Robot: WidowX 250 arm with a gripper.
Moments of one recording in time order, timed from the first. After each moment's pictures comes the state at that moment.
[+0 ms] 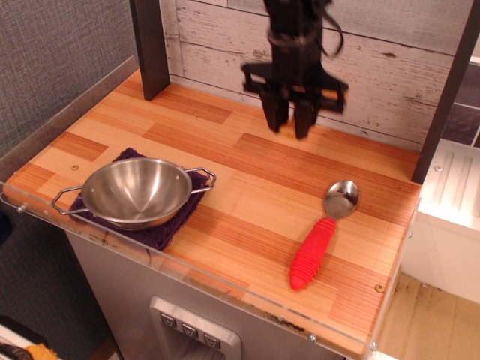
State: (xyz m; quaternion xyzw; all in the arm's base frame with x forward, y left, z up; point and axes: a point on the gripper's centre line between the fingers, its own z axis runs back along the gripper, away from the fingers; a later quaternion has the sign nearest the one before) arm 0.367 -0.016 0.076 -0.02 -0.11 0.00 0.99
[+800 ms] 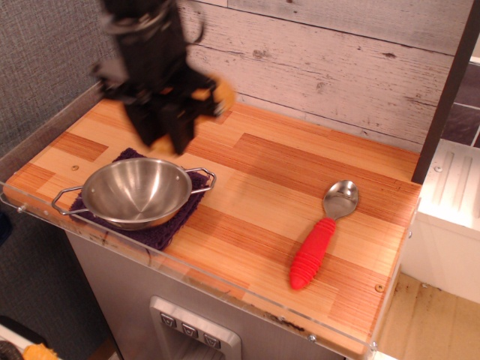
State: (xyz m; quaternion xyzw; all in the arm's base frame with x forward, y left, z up) arm 0.237 0.046 0.114 -0.02 -0.08 0.06 0.99
